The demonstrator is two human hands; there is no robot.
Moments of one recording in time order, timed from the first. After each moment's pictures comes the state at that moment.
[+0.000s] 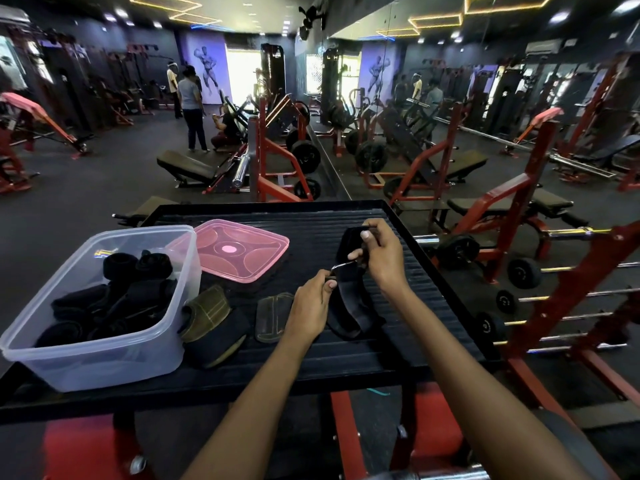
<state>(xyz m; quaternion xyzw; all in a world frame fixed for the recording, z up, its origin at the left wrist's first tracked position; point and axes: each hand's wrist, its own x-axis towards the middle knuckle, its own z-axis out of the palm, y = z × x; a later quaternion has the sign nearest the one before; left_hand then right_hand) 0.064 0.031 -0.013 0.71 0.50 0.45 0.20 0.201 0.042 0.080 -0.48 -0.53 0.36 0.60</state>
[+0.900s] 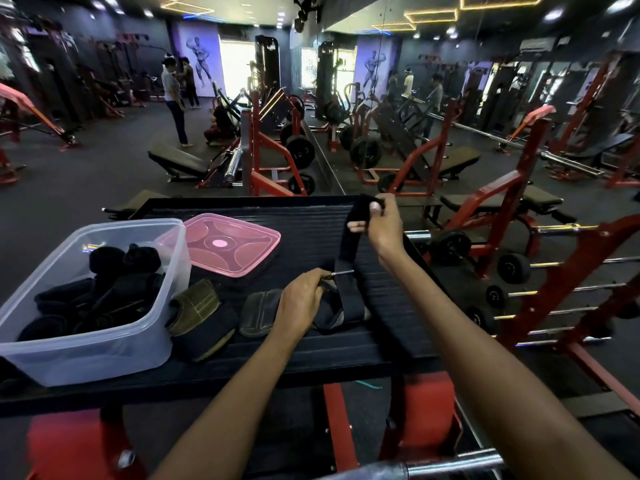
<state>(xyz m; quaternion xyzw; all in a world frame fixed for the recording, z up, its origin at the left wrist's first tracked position) 0.066 0.023 -0.005 0.74 0.52 0.41 0.10 0.214 0.061 0.116 -0.51 -0.49 0.34 0.61</state>
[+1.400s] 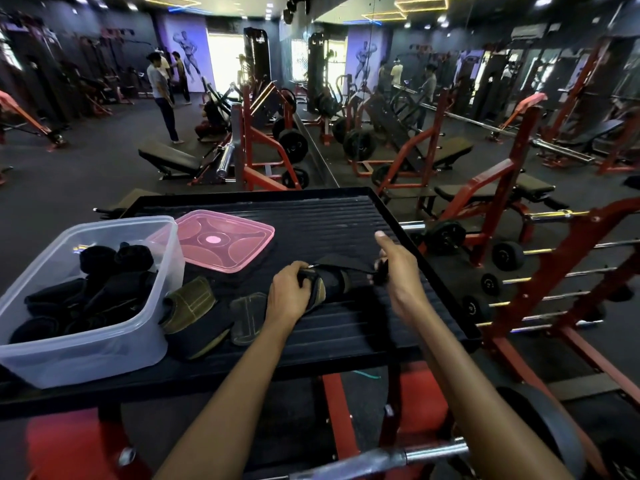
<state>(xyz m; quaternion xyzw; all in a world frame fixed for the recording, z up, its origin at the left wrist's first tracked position) 0.059 0.032 -0.008 0.66 0.61 0.39 0.19 0.231 -0.014 0.077 -0.56 -0.38 0.46 0.58</state>
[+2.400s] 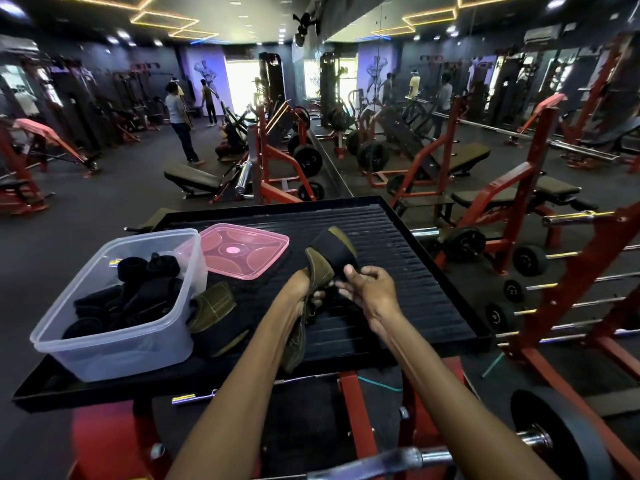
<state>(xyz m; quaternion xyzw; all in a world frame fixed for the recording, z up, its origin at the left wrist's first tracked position) 0.064 0.025 0.045 0.45 0.59 0.37 0.56 0.190 -0.023 0.050 -0.42 -0.29 0.58 0.63</state>
